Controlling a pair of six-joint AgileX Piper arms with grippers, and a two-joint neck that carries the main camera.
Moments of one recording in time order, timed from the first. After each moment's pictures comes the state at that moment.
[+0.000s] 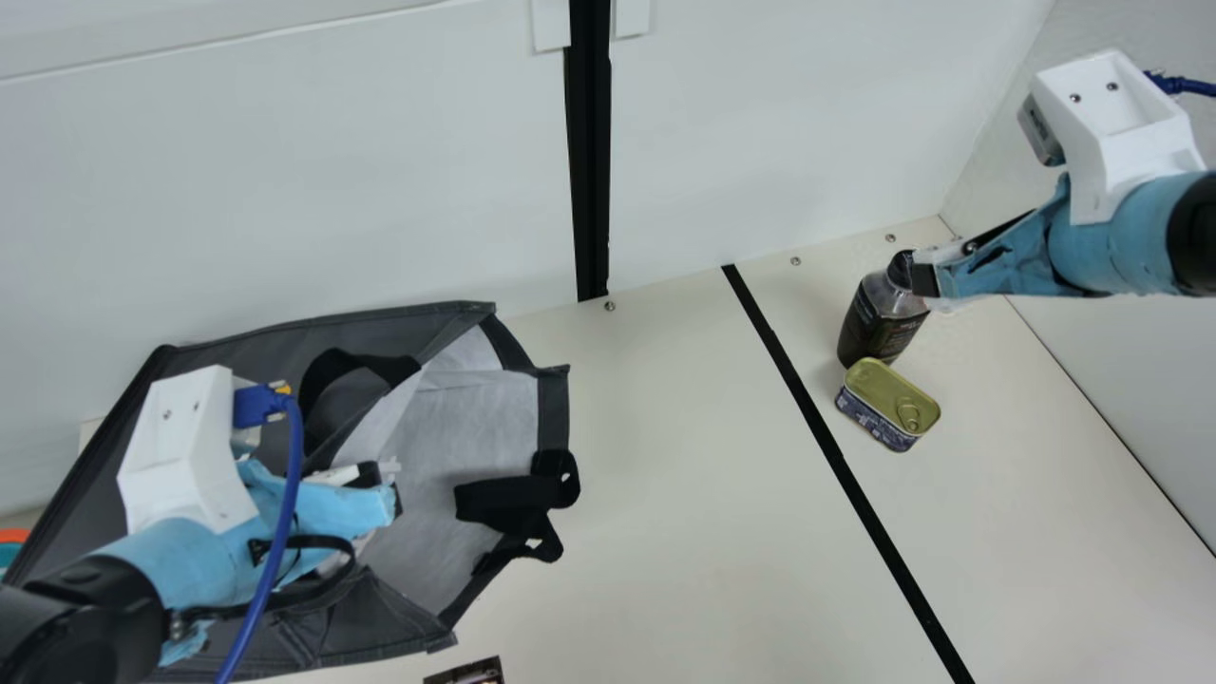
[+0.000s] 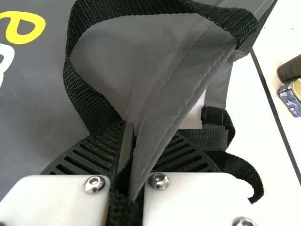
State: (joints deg) left arm -33.5 84.5 -77.7 -4.6 45.3 -22.3; right arm -21.8 81.9 -101.8 2.0 69.8 -21.2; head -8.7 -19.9
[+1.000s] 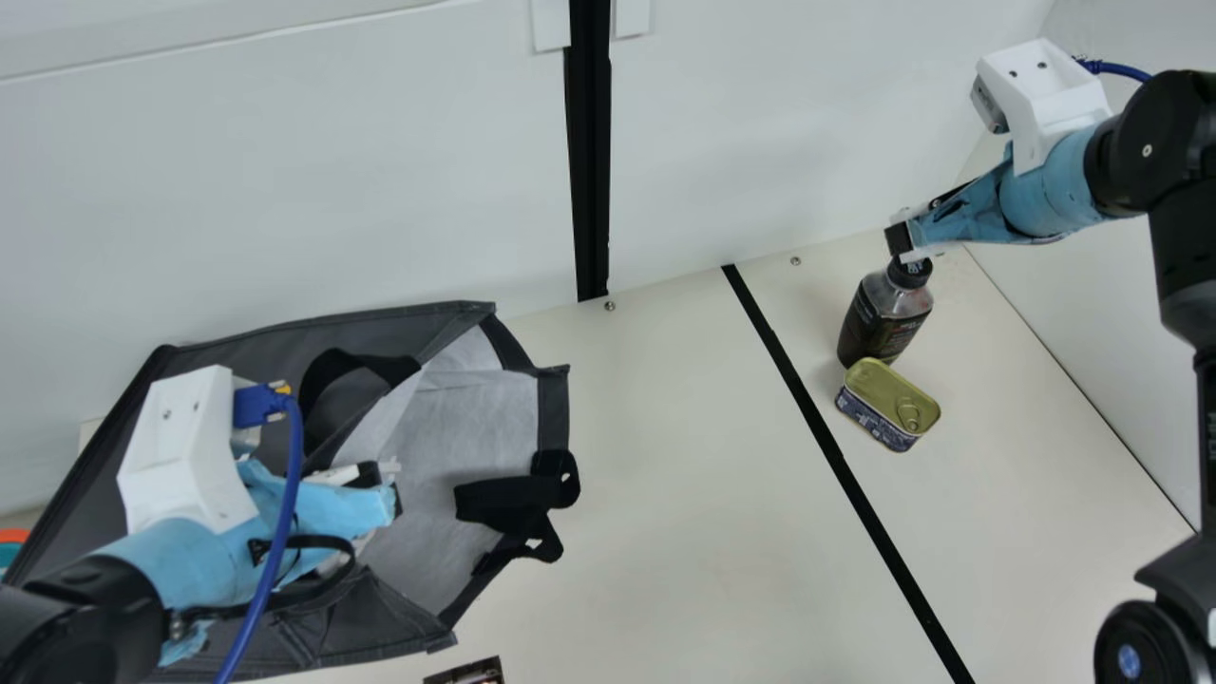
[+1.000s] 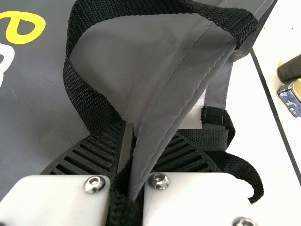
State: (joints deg) left arm -33.5 84.5 -77.7 -4.6 45.3 -22.3; right arm -23.4 98.5 -112.5 2.7 69.6 -22.5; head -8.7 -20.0
